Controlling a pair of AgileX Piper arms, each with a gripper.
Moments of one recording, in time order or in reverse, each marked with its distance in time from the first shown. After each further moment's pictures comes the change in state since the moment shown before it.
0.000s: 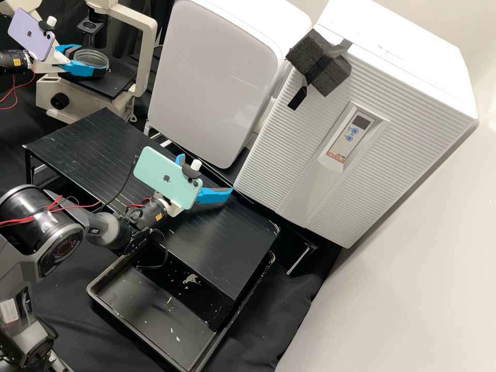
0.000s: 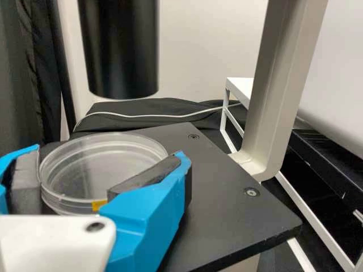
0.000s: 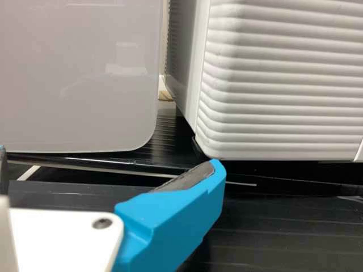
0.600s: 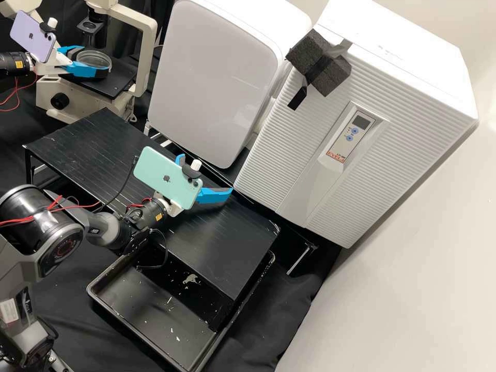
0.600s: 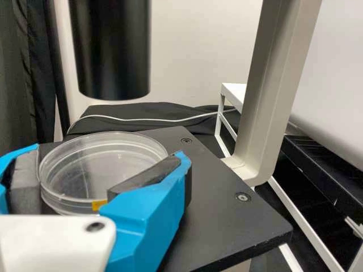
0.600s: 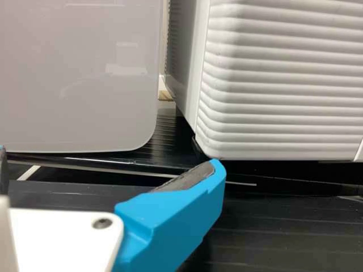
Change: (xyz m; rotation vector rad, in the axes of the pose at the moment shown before) left arm 0.003 -0.004 0.005 -0.025 -0.021 0.008; right arm 0.000 0.000 0.000 0.000 0.000 0.000
